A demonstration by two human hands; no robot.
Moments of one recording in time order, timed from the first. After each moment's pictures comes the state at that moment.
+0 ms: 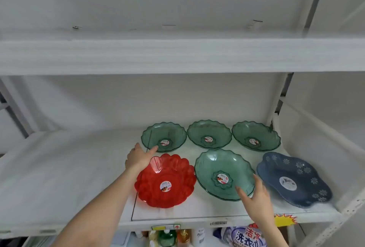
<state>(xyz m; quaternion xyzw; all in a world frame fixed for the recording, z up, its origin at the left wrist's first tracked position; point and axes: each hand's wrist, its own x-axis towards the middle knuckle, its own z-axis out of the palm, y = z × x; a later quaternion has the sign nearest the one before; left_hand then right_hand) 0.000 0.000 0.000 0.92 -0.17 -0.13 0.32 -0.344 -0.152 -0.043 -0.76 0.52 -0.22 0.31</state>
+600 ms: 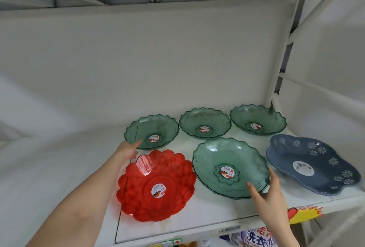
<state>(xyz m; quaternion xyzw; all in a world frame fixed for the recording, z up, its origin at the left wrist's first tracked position) 0.086 -0.062 -0.066 0.85 -0.16 -0.27 0.43 -0.326 -0.170 -0.117 -0.68 0.53 -0.34 0.37</state>
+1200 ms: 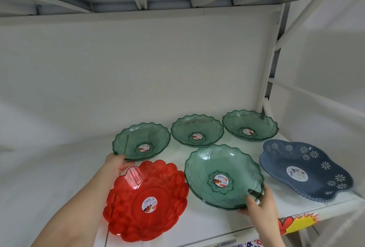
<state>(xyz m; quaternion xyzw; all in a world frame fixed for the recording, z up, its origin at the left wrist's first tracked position) 0.101 -0.077 -0.084 0.71 -0.02 -0.31 0.63 -0.311 -0.181 -0.136 -0.53 0.53 -0.41 0.52</state>
